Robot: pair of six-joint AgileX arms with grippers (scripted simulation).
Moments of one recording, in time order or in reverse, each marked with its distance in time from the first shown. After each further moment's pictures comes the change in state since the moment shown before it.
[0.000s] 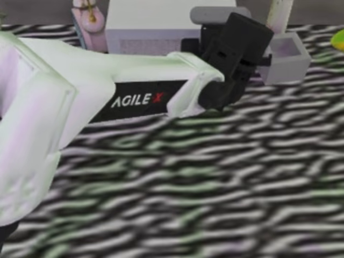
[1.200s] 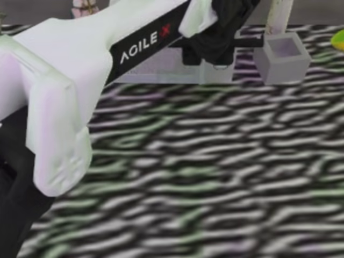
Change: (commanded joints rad) left arm 0.031 0.209 0.691 -1.037 0.306 -0.251; right arm 0.000 0.000 0.000 0.000 0.000 0.000
